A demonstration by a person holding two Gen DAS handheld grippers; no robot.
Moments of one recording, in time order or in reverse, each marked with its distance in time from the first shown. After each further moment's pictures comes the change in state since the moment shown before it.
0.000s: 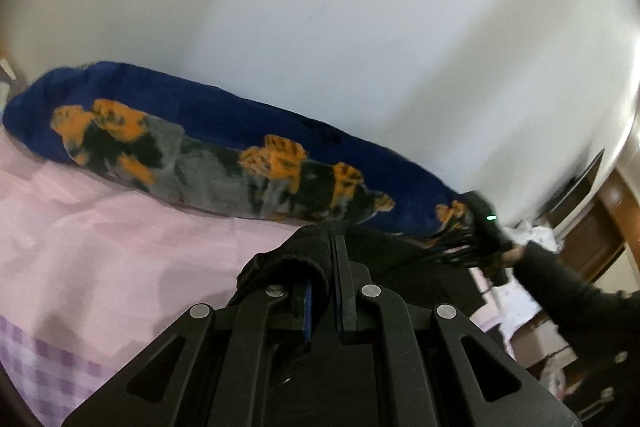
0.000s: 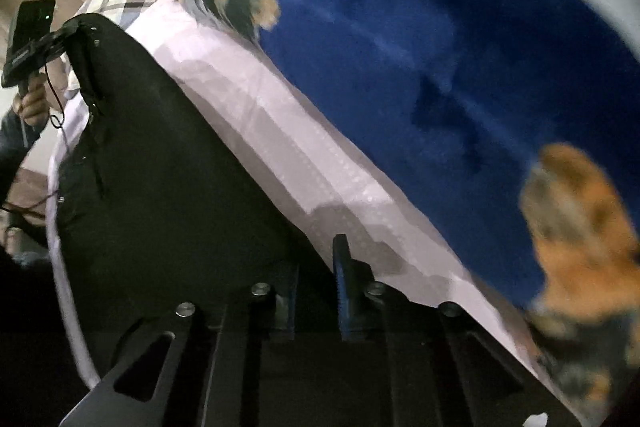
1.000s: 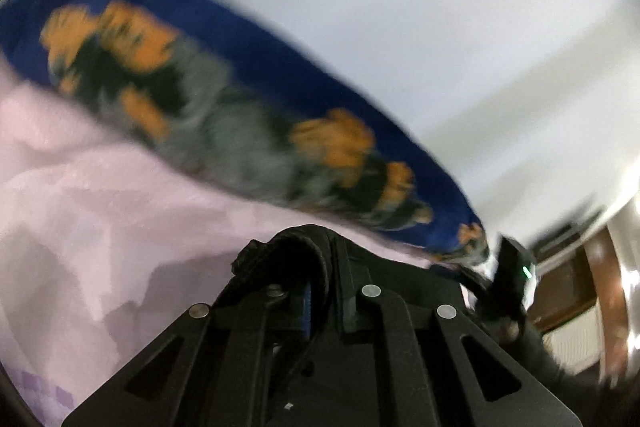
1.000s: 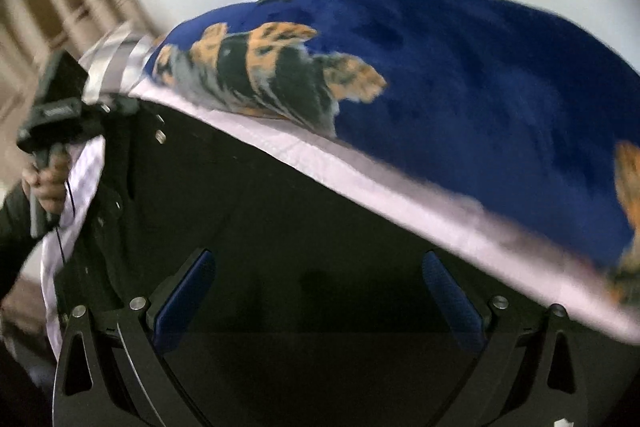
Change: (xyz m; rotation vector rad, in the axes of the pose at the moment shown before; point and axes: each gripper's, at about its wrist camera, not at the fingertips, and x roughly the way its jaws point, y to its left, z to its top) left arm 0.059 0.051 0.006 -0.199 0.065 -0.052; right arm 0.015 0.059 0.033 0.185 -0.207 -0.020
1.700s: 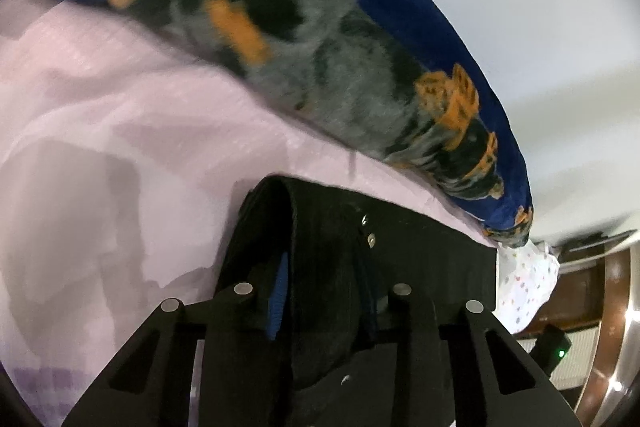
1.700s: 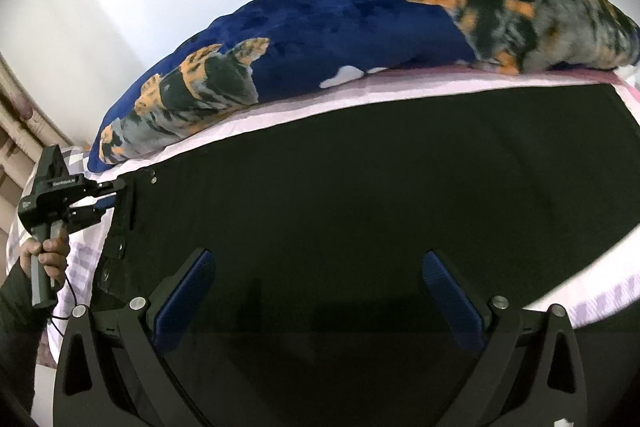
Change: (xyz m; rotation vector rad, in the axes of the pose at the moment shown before) left arm 0.029 0.072 -0.006 -0.169 0.249 0.177; right arm -0.054 0.059 -0.118 0.581 -0.218 -0.245
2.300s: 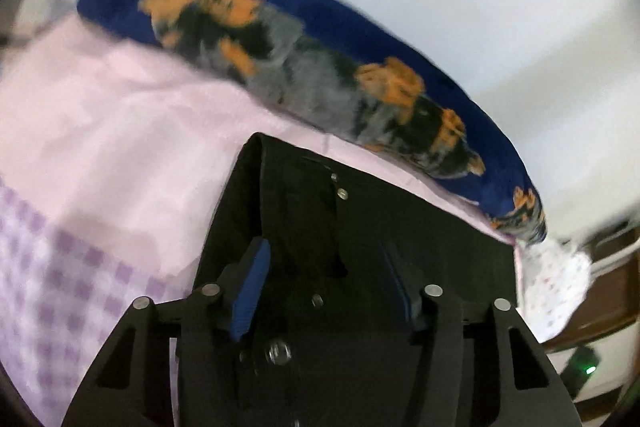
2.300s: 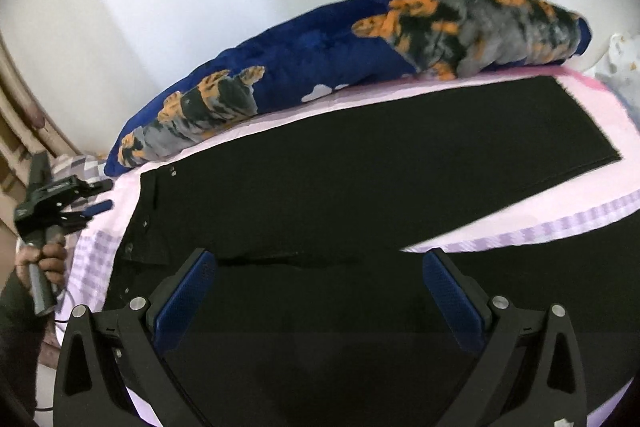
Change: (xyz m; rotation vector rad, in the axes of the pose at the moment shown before) left arm -0.055 -0.029 -0.071 0.040 -0.143 0.112; right arm -0.085 -0.019 -0.052 0.061 -0.071 -0.029
